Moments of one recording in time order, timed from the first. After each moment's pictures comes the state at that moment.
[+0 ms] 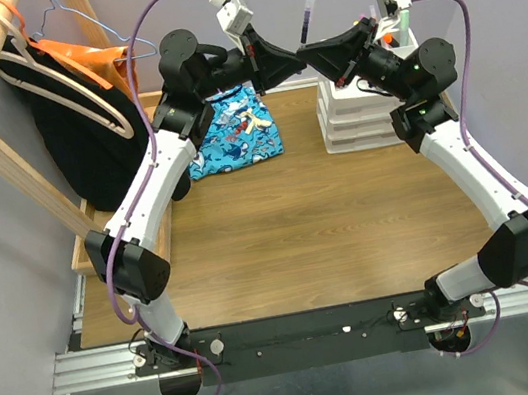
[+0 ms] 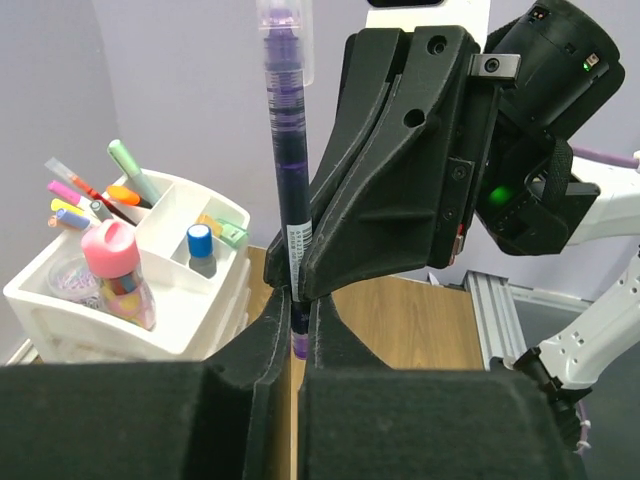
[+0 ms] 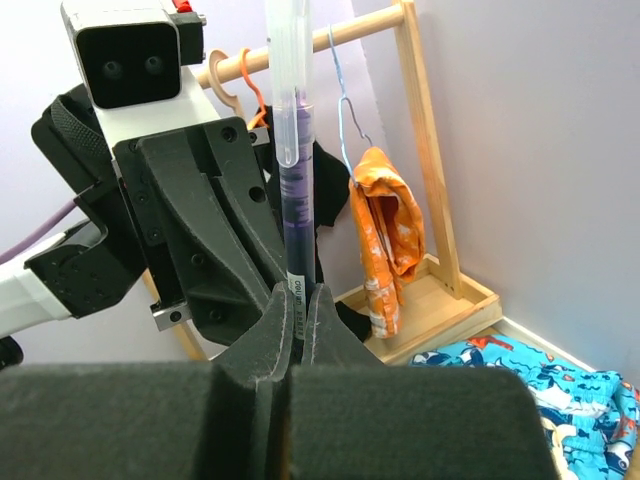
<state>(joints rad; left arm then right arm) -0.50 1.77 1.94 0.11 0.91 -0.36 0.30 1.43 1.39 0.55 -0.67 0.60</state>
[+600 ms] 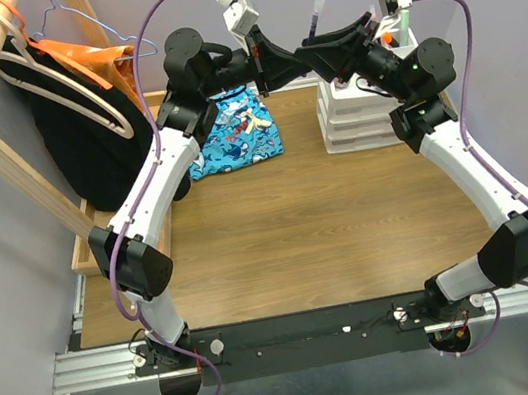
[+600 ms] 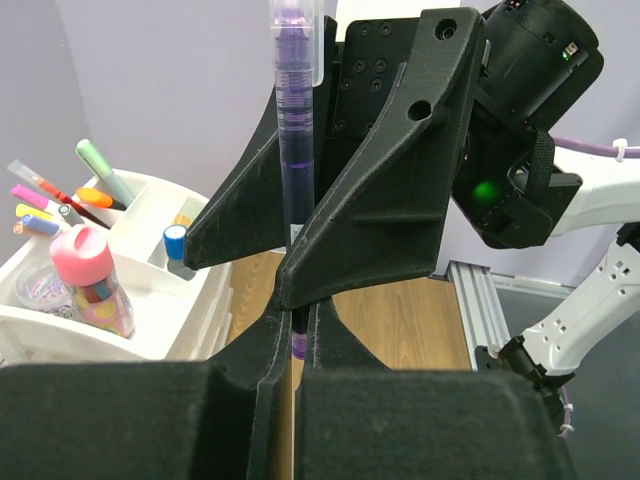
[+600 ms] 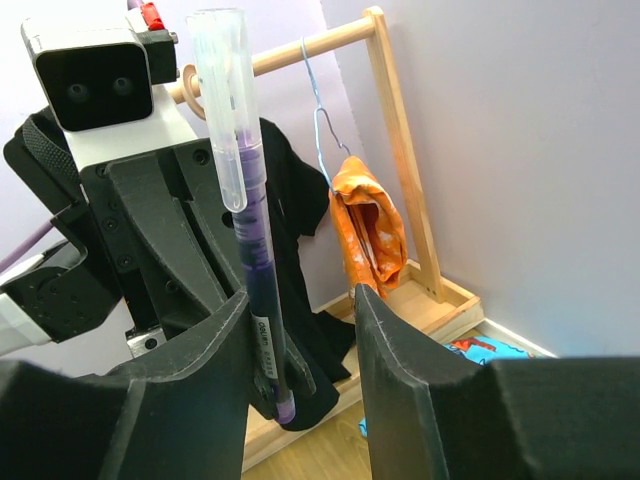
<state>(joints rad) -0.51 1.80 1.97 0.11 0.94 -0.38 0.31 1.43 1.39 0.54 -0.60 0.57</state>
